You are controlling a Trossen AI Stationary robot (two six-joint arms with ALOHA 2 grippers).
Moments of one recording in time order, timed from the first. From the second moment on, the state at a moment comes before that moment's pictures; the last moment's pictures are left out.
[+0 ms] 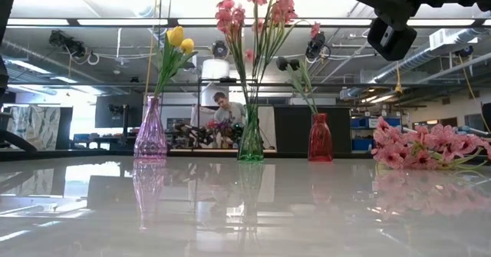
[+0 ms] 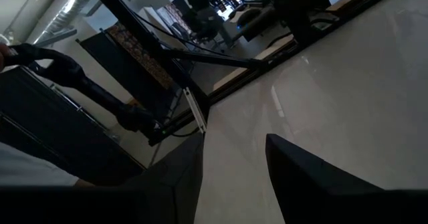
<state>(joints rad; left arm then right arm) 0.02 1.69 1.99 -0.05 -0.15 0.08 0.44 1.14 0.42 0.63 0.26 0.71</state>
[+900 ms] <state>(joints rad) 0.12 1.82 2.00 0.01 0.22 0.64 0.44 1.14 0.42 0.63 0.26 0.71</state>
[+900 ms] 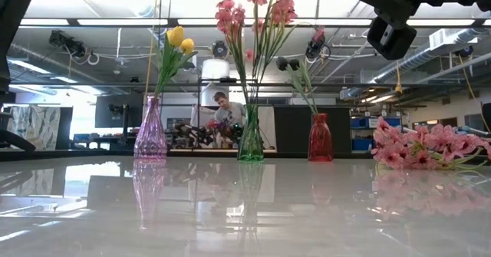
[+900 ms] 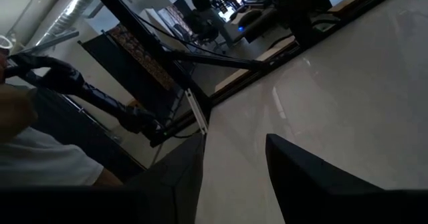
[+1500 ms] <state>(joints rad) 0.09 1.99 2.00 0.07 0.20 0.70 0.44 1.14 0.42 0.64 0.26 0.71</state>
